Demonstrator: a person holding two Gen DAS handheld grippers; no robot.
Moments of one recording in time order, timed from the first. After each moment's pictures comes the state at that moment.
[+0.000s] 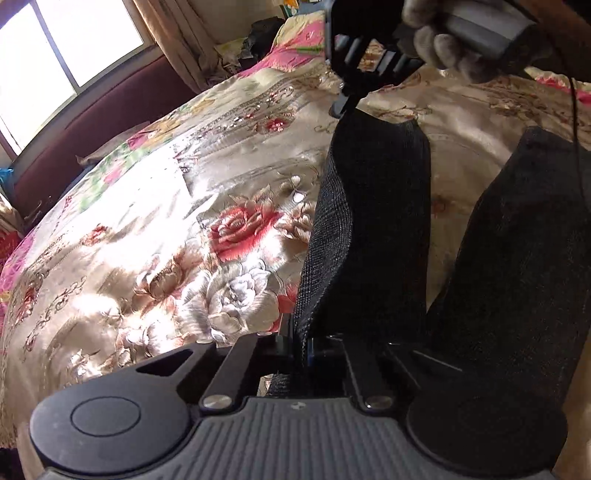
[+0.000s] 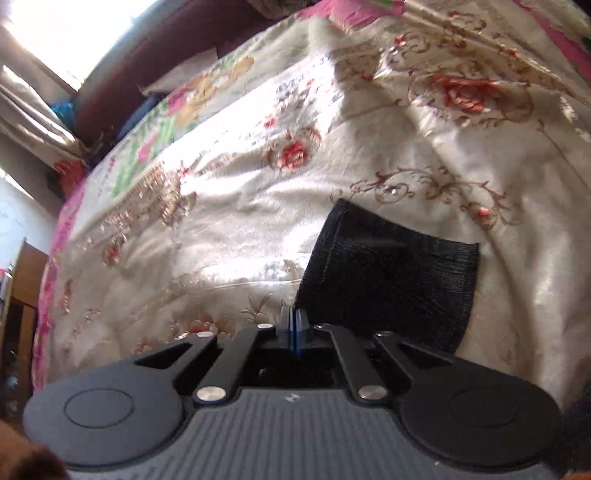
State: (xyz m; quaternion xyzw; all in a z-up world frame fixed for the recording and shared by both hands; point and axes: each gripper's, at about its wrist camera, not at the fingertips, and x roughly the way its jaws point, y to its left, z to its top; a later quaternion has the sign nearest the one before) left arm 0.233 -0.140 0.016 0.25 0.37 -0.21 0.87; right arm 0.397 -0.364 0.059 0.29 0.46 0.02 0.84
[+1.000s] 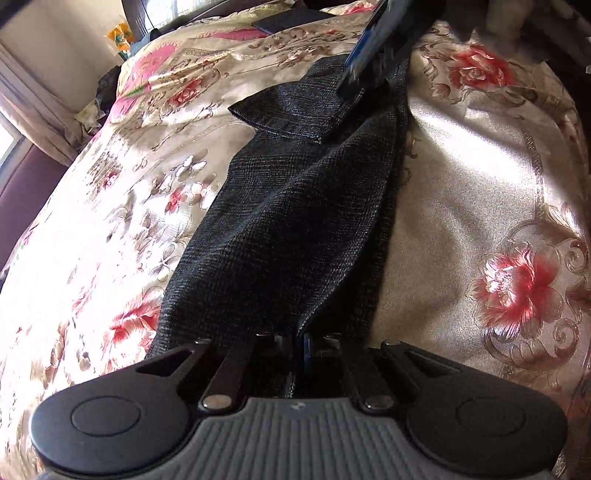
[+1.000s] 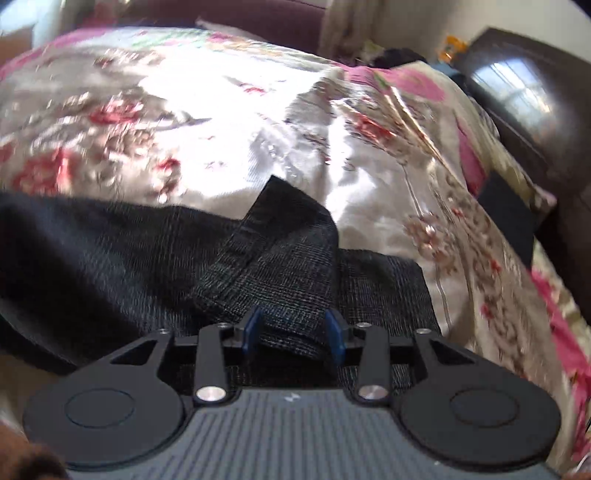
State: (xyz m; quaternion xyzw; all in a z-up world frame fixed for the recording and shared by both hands) left arm 0.116 -0.227 -0.036 0.39 0.33 -0.37 0.77; right arm 0.158 -0.369 -0.014 -0.17 0.41 -0.02 0.89
